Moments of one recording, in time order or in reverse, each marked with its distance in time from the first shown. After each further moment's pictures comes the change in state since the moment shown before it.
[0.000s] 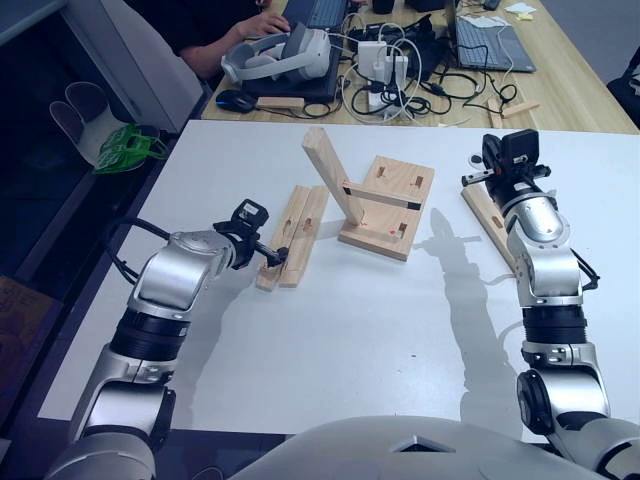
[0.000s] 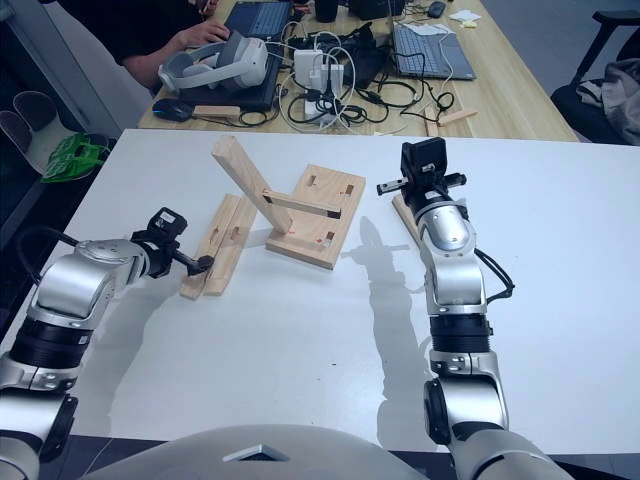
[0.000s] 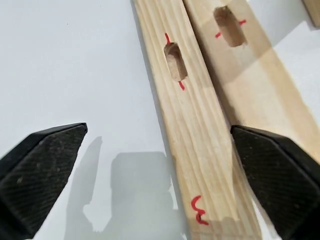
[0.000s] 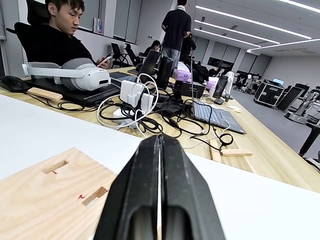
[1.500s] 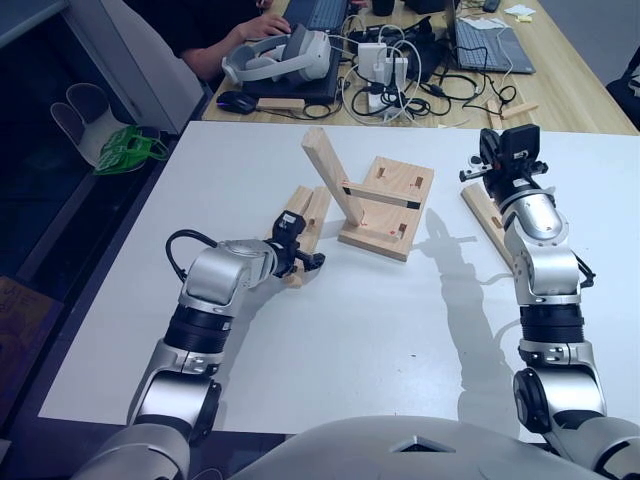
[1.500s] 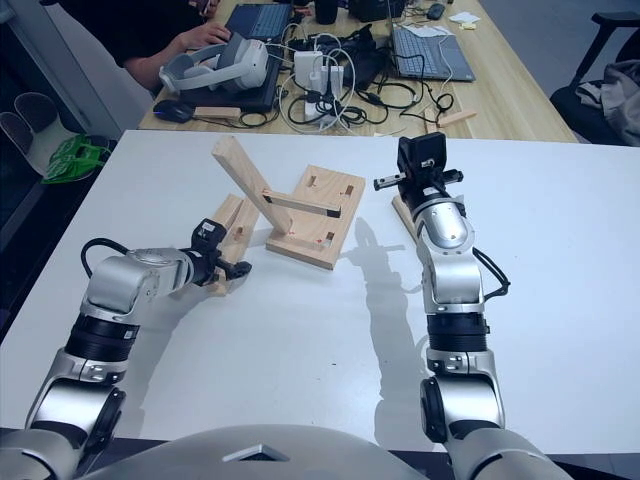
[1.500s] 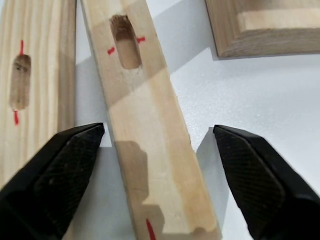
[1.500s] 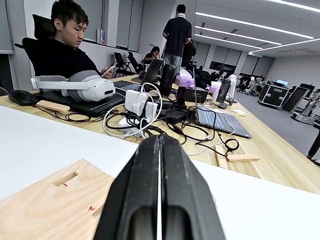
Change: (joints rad) left arm -0.033 -0.221 0.005 0.078 -0.071 0.061 0.040; right arm -0.009 0.017 -0.006 -0.021 0.031 0.008 -0.001
